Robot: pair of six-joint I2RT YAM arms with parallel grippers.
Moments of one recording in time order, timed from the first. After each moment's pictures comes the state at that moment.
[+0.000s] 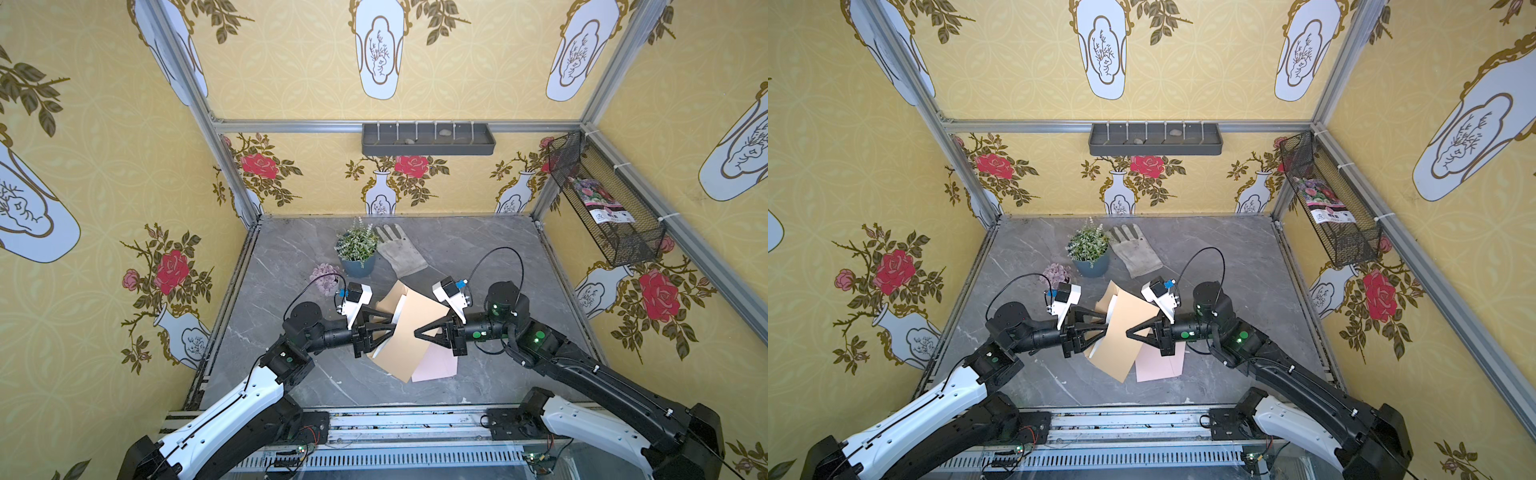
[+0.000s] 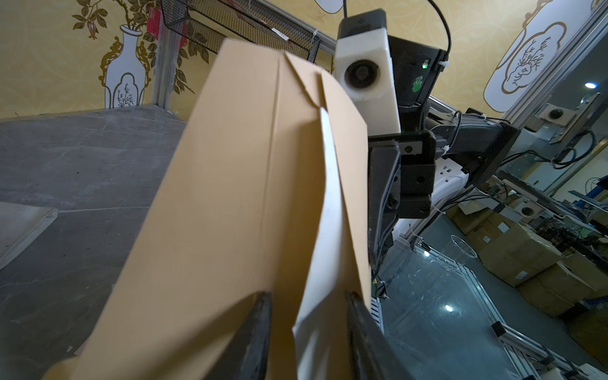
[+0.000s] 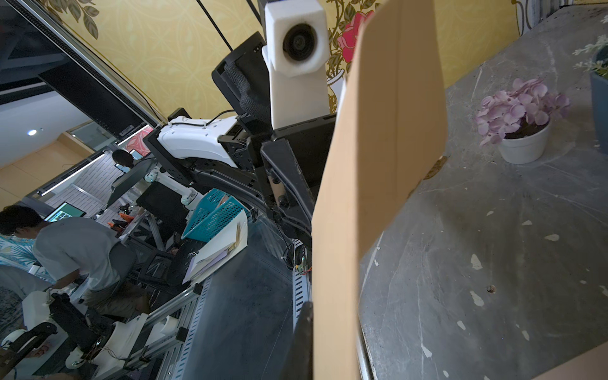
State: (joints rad) left arm -0.68 0.81 0.44 0.32 0.75 -0.42; right arm 0.84 0.91 0.67 -0.01 -0.84 0.41
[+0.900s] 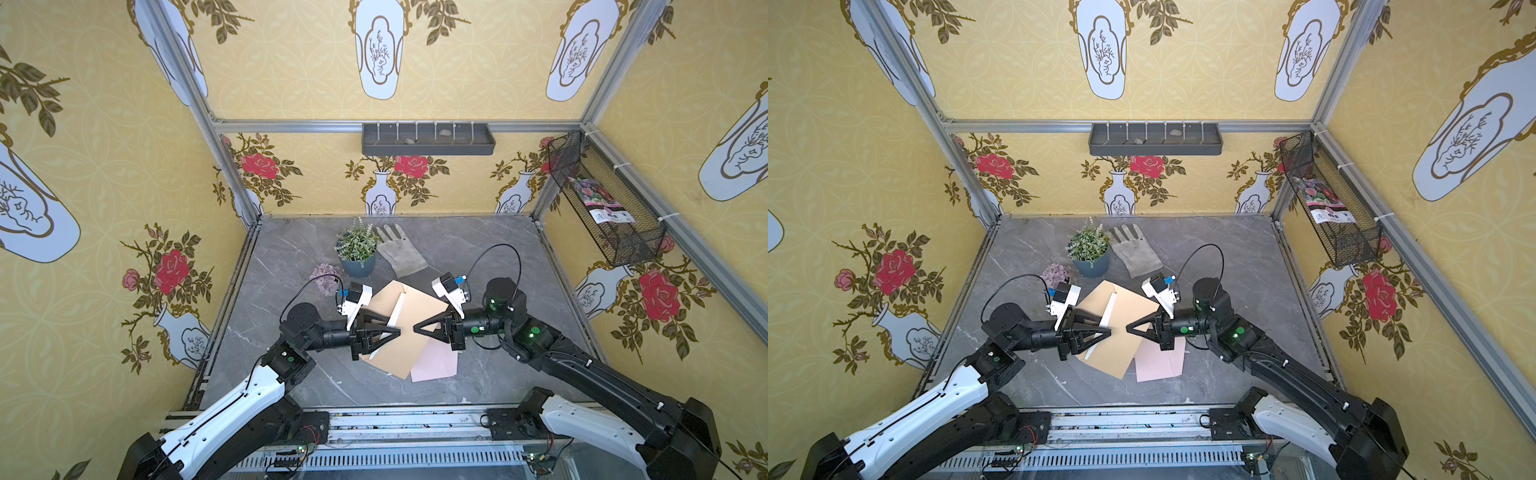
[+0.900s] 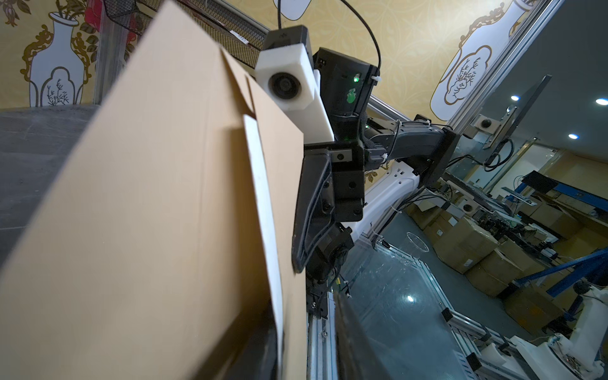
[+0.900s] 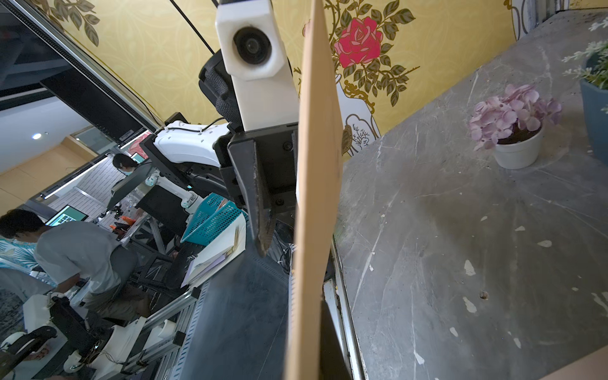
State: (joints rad) left arm -0.69 0.80 0.43 0.43 0.85 -0.53; right arm 0.80 0.95 0.67 0.05 -0.88 0.41
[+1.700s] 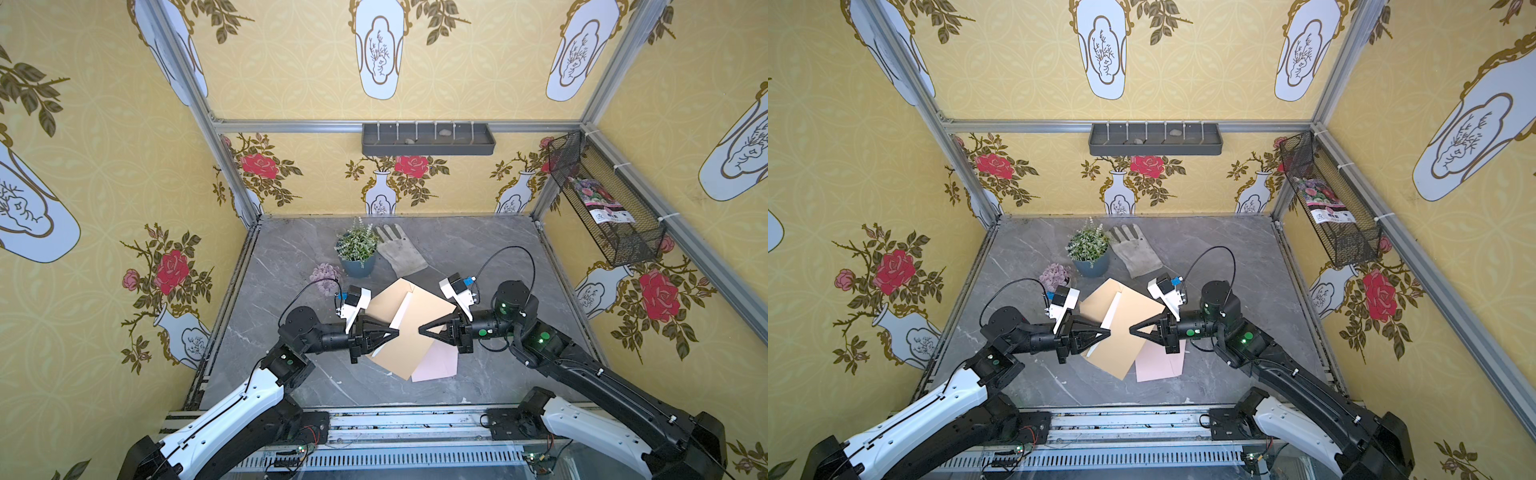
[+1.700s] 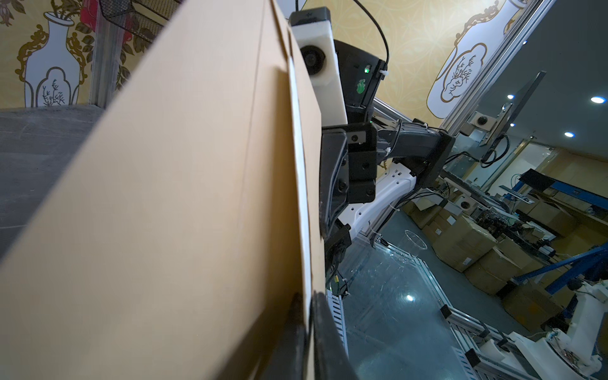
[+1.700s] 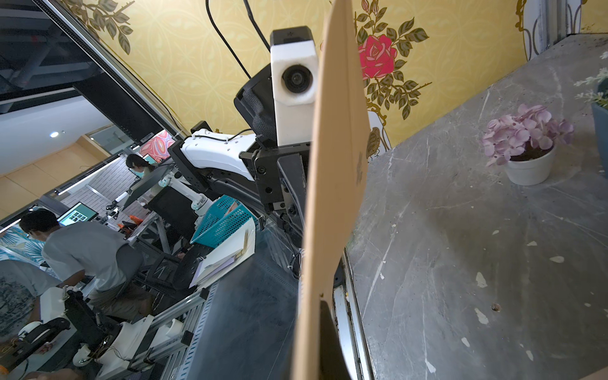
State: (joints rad) left arm -0.69 0.78 0.41 0.44 0.85 -0.53; right arm 0.80 0.88 0.65 0.05 -0.91 0.44
